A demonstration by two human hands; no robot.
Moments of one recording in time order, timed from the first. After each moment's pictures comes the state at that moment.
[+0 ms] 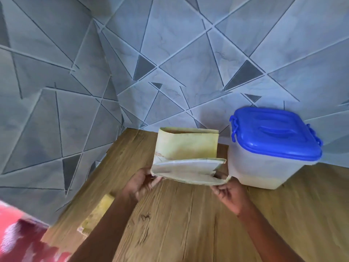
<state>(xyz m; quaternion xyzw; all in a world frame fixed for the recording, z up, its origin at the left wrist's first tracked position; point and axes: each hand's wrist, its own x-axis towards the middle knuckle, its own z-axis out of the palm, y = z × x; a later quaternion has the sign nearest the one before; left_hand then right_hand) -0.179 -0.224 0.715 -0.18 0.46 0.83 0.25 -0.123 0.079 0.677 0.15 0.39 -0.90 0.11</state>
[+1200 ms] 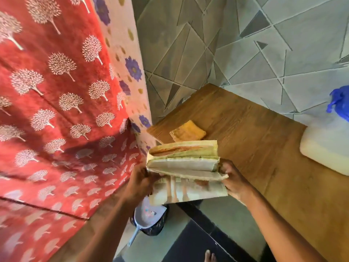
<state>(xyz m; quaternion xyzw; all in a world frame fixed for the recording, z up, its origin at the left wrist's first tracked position) 0.226 -0.398 0.703 -0.11 0.75 0.65 -0.11 0.103 -0.136 0.709 -0.14 0.67 -0.65 0.32</state>
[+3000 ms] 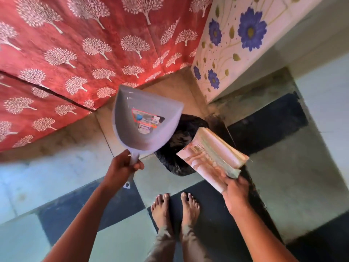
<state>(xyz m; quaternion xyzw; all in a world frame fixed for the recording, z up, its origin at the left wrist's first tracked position) 0.367 -0.606 0.104 -0.50 0.59 0.63 0.02 0.160 -0.333 0.114 0.26 0.75 -0.51 0.33</state>
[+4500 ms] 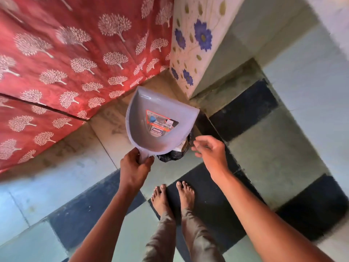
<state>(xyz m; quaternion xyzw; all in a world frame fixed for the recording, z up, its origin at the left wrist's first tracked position) 0.320 -0.523 0.230 -0.52 0.69 0.50 0.01 0.153 -0.358 0.218 0.04 0.79 -0.50 0.36</state>
